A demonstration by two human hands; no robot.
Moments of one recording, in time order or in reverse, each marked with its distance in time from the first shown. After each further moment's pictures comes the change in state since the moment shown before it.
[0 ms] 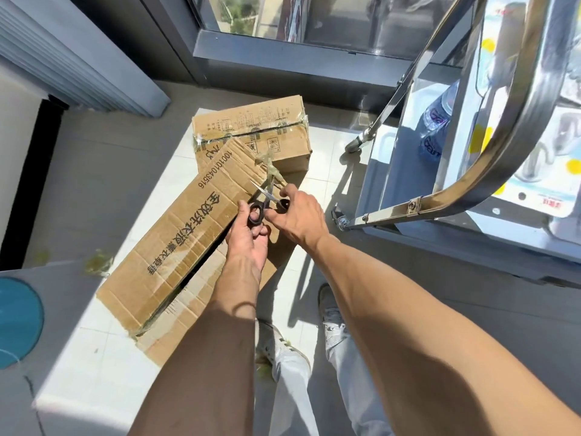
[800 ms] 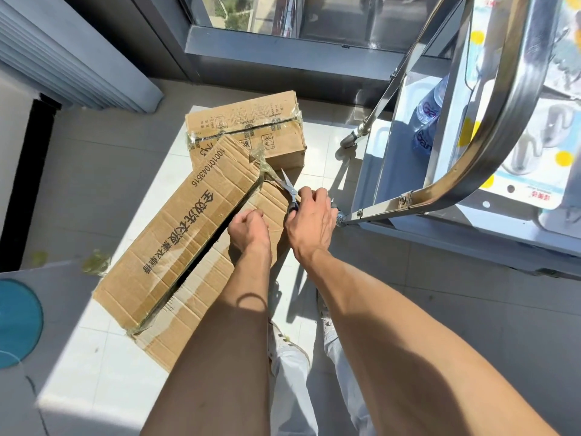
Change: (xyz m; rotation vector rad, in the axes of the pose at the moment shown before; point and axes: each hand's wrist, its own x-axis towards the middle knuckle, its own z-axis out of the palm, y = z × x) left_hand -0.003 -0.025 0.017 0.676 0.419 0.249; right_hand -0.020 0.019 0.012 -0.163 0.348 0.152
